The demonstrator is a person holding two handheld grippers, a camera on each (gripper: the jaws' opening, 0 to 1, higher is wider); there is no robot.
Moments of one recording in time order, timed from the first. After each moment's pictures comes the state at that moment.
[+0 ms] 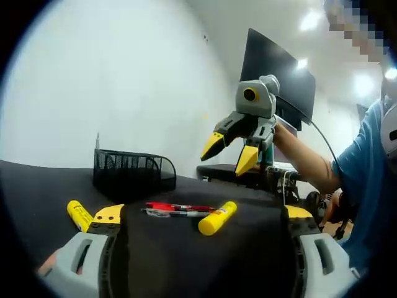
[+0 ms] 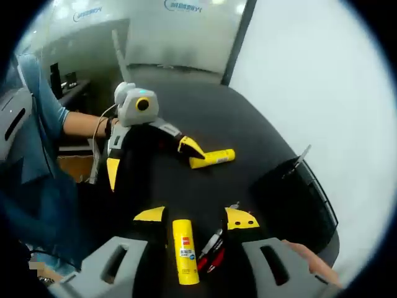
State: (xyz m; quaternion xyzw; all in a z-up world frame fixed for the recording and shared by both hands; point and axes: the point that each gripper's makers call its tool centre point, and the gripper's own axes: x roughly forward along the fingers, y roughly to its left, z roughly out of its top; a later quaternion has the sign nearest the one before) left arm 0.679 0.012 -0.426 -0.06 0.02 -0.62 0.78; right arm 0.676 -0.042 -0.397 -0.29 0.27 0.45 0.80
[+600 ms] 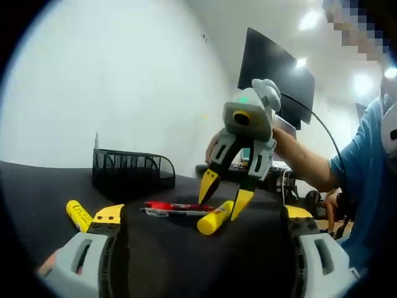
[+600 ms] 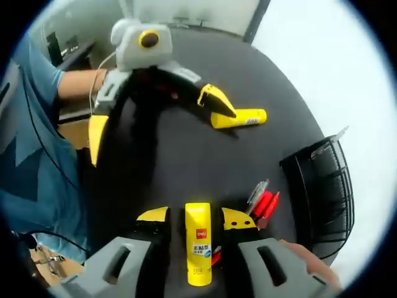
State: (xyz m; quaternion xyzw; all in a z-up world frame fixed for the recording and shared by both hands) left arm 0.677 0.012 -0.427 -0.06 0.02 -0.62 0.78; right arm 0.668 -0.038 -0.466 -0.37 0.38 0.43 0.73
